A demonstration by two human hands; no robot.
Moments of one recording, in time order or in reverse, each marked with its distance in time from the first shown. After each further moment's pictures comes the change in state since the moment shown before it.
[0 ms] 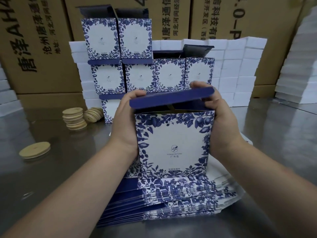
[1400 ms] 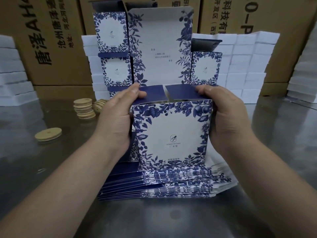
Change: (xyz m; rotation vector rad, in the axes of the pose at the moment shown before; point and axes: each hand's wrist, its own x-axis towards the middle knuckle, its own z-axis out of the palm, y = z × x) left_hand -0.037 0.012 -0.009 0.160 0.069 0.135; right_hand -0.013 0.003 -0.008 0.134 0.052 0.014
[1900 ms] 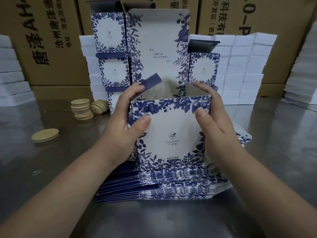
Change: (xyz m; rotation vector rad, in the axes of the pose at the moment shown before) left_hand -0.010 -0.011 -0.023 0.632 -0.368 0.379; right_hand -0.025 0.005 -0.016 -0.661 -0.278 -0.326
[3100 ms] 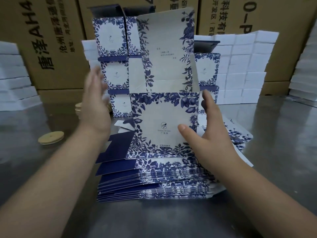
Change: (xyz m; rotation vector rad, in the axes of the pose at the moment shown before) left_hand 0.039 -0.005 -0.027 -0.147 0.545 -0.199; right_hand -0.013 -0.002 0.005 -0.169 0.023 0.179
